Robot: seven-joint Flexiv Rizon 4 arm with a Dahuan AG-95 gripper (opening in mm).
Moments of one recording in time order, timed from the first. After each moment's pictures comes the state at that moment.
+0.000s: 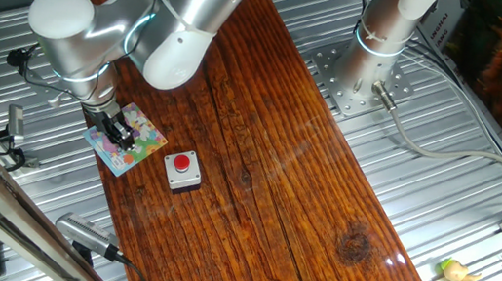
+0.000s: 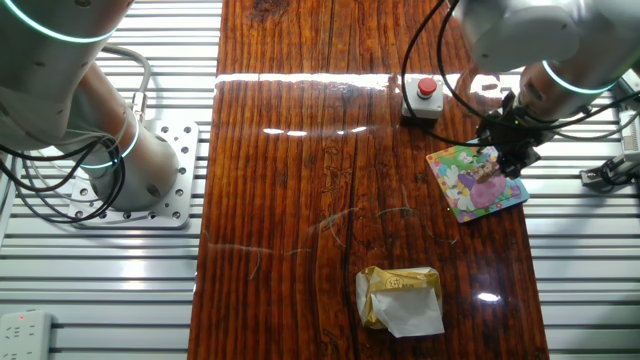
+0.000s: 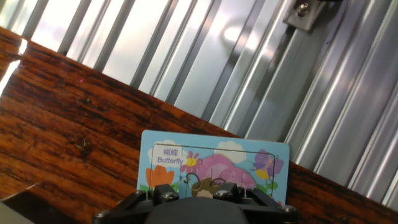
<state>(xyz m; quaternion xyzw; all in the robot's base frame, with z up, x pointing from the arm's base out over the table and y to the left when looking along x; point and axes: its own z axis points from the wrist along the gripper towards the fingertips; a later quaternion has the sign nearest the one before) 0.676 0.014 0.030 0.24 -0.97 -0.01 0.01</state>
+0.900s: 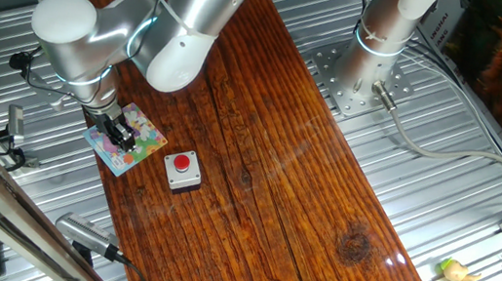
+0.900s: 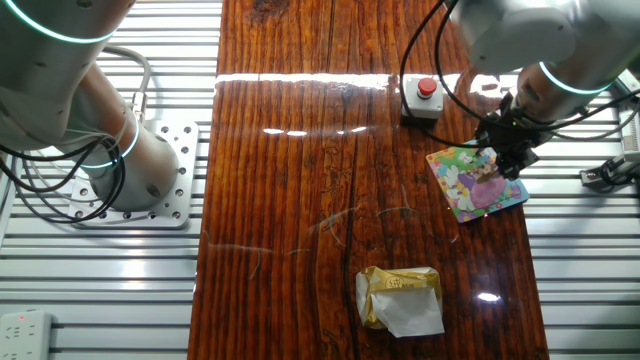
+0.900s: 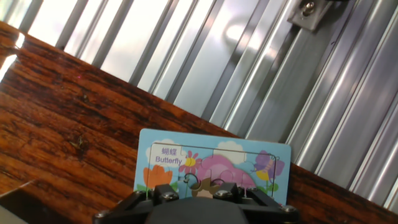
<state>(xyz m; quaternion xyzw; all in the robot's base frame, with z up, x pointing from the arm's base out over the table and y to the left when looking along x) 0.677 0.012 0.022 0.24 -0.97 0.00 0.01</state>
